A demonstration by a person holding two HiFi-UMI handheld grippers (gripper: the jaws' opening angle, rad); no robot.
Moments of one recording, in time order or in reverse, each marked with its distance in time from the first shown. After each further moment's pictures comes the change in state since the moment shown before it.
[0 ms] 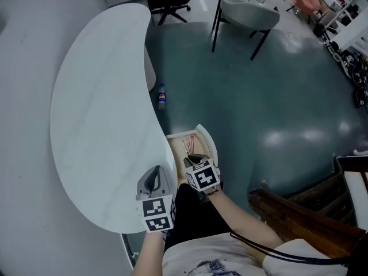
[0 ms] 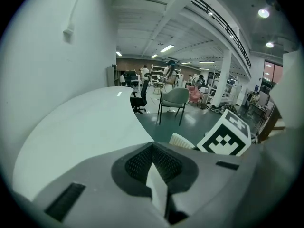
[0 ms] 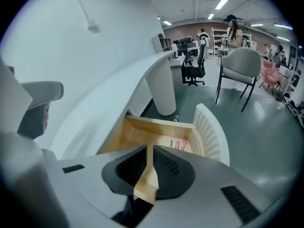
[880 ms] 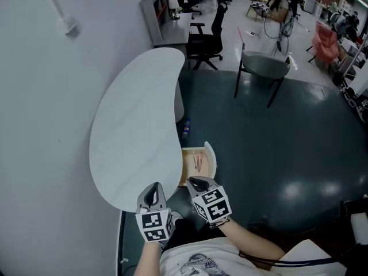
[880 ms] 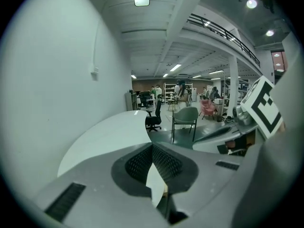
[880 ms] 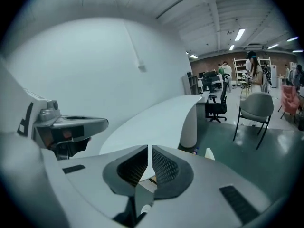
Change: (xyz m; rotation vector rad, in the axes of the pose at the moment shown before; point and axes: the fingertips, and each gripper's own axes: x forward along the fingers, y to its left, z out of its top) left arm -0.198 -0.047 0.015 -0.012 -0.243 0.223; right arm -0.236 0.115 0.009 -0.251 -0.347 0.212
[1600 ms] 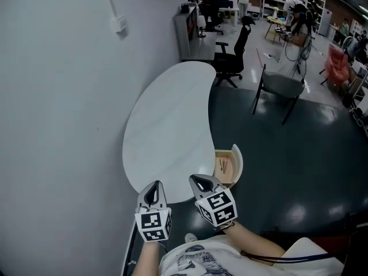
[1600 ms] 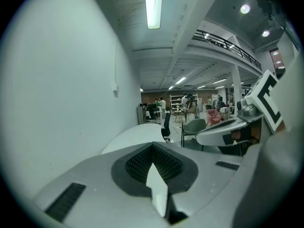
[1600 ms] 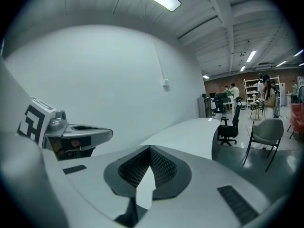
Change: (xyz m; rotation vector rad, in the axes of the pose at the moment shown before) left arm -0.142 0.137 0.020 -0.004 -0.164 0.075; right arm -0.010 0.190 0.073 -0.154 -0.197 0.052
